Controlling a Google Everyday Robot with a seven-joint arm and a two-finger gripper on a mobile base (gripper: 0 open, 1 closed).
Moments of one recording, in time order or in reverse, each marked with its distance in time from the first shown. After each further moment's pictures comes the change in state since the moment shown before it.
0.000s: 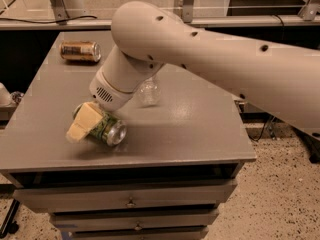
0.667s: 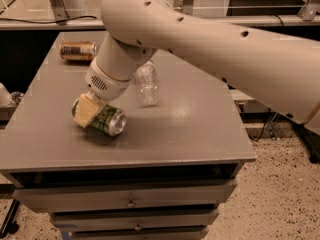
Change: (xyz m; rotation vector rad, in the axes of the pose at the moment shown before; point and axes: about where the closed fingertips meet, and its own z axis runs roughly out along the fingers) arm -0.010 -0.012 -0.003 -0.007 0.069 0.043
